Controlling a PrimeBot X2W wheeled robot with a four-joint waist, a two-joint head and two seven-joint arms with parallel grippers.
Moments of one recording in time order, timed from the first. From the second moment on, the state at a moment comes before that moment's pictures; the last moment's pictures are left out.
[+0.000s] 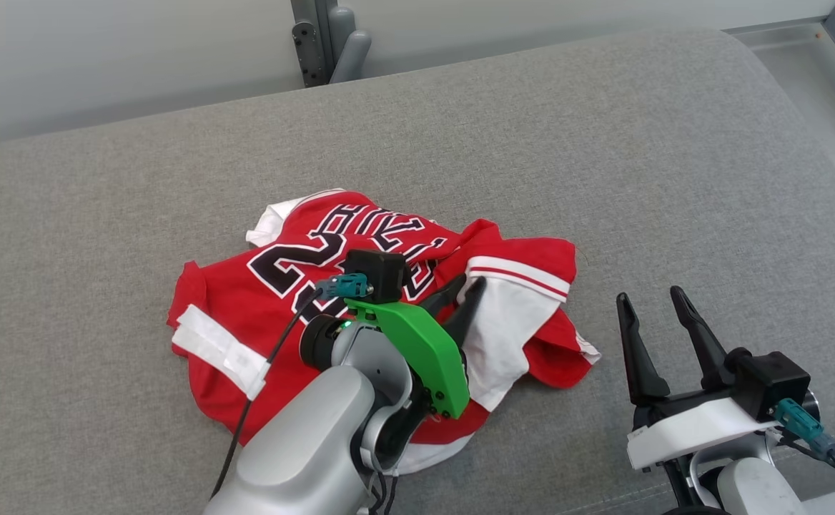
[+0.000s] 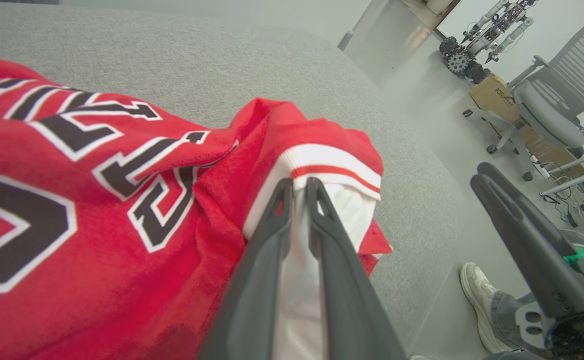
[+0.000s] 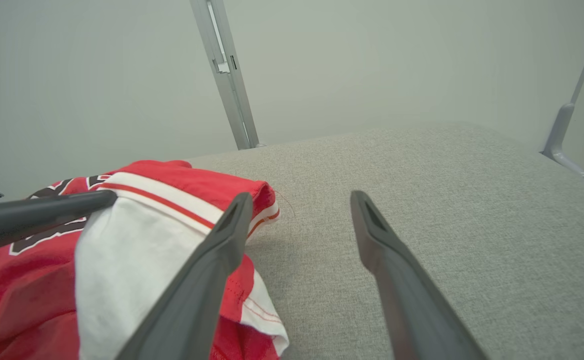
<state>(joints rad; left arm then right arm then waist) -0.57 0.05 -0.81 0.44 -0.90 0.04 0.09 -0.06 -0.06 0.08 0.13 0.21 0.13 -0.26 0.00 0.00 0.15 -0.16</state>
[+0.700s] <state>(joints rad) -0.34 0.42 -0.67 0.25 -0.84 0.29 0.01 -0.02 -0.06 0.07 0.11 0.21 0.13 -0.26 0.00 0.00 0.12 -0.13</state>
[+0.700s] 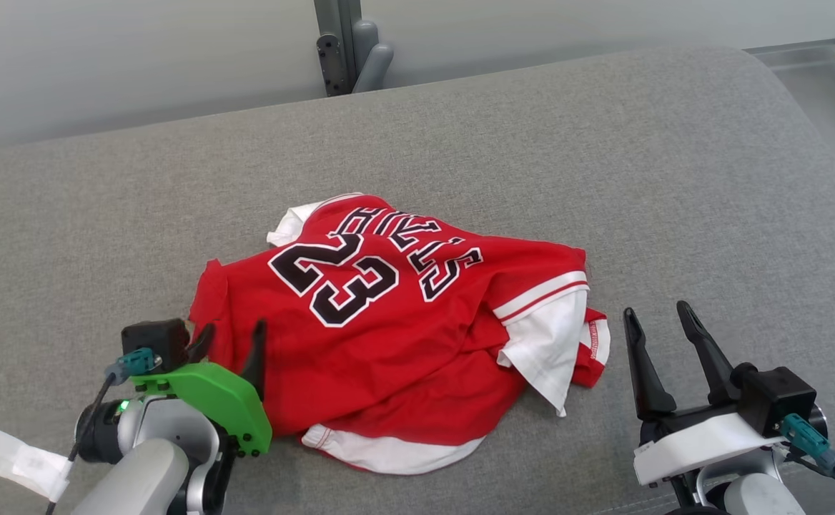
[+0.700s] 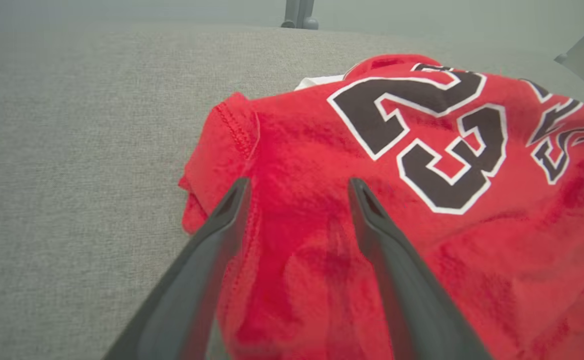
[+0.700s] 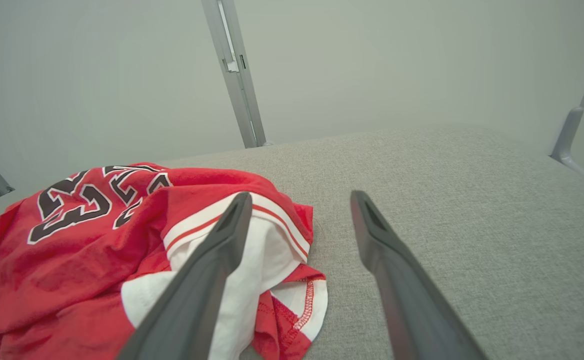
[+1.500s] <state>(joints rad) -0.45 0.41 -0.64 0.22 -0.93 0.19 0.08 -0.03 -0.07 0.09 0.12 0.21 0.13 -0.26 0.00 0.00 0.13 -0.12</state>
